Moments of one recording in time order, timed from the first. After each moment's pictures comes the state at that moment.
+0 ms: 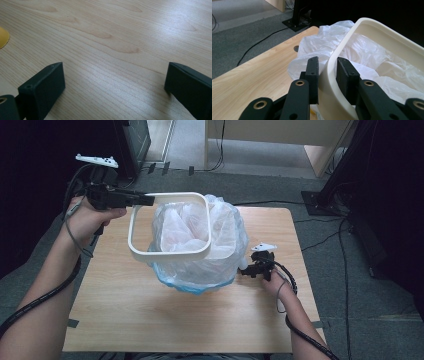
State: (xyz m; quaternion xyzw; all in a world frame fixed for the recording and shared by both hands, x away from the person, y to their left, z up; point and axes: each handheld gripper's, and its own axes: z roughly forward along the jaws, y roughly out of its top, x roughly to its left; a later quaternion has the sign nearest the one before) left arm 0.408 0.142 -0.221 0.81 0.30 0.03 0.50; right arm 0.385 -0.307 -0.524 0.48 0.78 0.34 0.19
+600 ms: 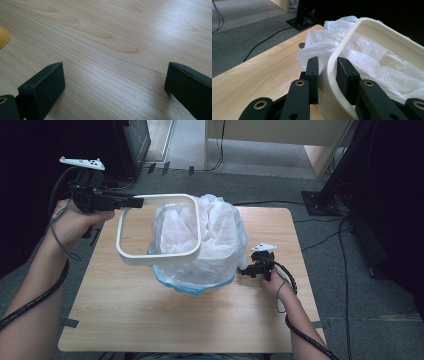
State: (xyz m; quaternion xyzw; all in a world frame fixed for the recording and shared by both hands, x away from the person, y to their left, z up) left arm 0.399 0.166 -0.221 0.81 0.31 0.04 0.49; right arm 0.385 -0.307 -0.524 0.48 0.78 0.34 0.19
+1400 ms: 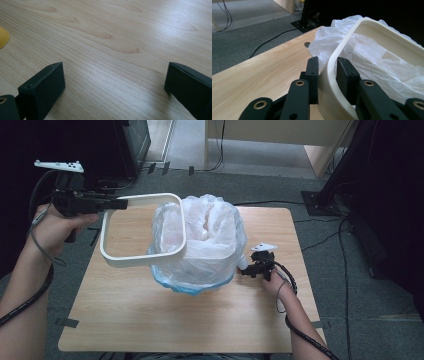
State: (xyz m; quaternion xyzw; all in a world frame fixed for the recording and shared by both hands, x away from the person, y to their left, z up) left arm 0.389 0.200 -0.221 0.80 0.33 0.05 0.50; right arm 0.386 -0.307 -0.524 0.48 0.78 0.34 0.19
